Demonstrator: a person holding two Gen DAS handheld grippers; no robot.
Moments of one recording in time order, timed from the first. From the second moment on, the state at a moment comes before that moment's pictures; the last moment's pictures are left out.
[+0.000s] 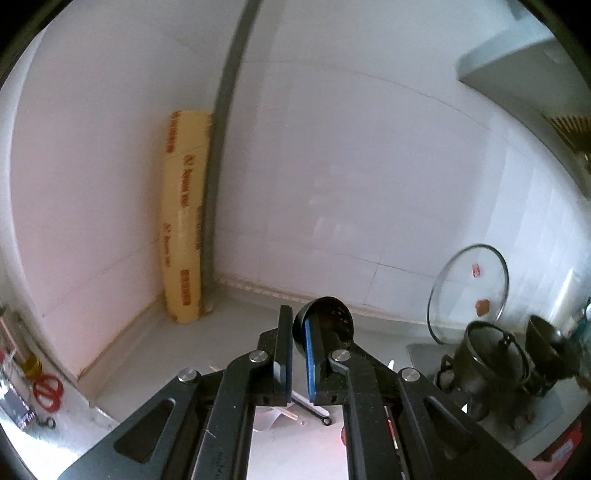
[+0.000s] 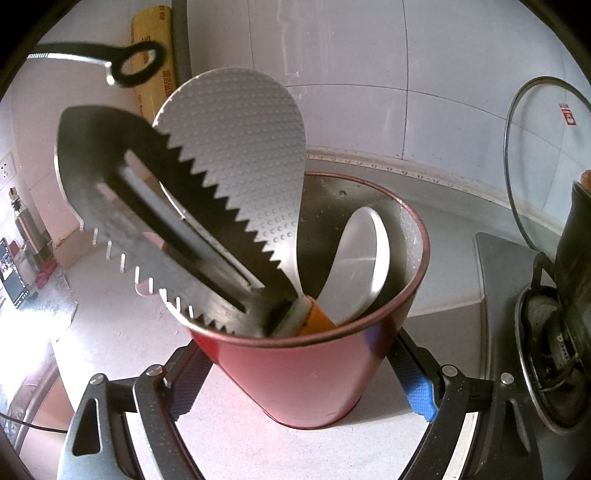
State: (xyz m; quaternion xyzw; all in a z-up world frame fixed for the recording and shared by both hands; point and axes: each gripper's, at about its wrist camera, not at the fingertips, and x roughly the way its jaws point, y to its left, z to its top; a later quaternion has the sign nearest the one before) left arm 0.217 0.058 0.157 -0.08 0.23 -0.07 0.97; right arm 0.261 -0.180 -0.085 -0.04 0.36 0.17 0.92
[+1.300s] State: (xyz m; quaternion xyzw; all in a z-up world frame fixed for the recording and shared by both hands) left arm 0.260 -0.039 0.087 -0.03 0.36 -0.21 0.91; right arm 0.261 -0.180 -0.085 -0.04 0.37 0.17 0.92
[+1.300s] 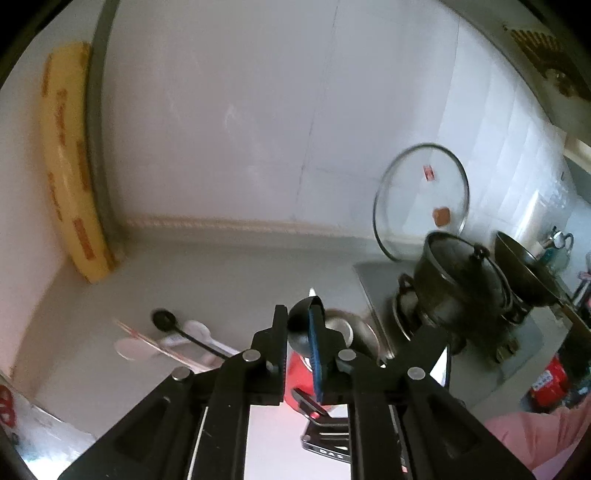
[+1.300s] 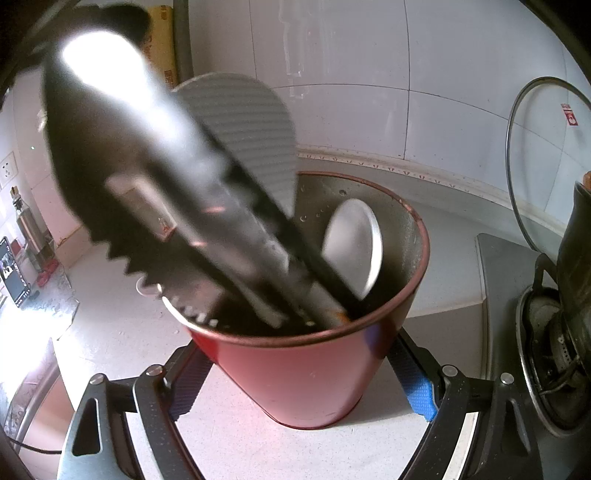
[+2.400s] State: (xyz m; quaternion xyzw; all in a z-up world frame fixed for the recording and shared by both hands) left arm 0.255 0.008 0.102 -0.10 0.34 -0.20 0.91; right arm 0.262 -0.178 -0.086 -0.04 0.37 0.16 0.91
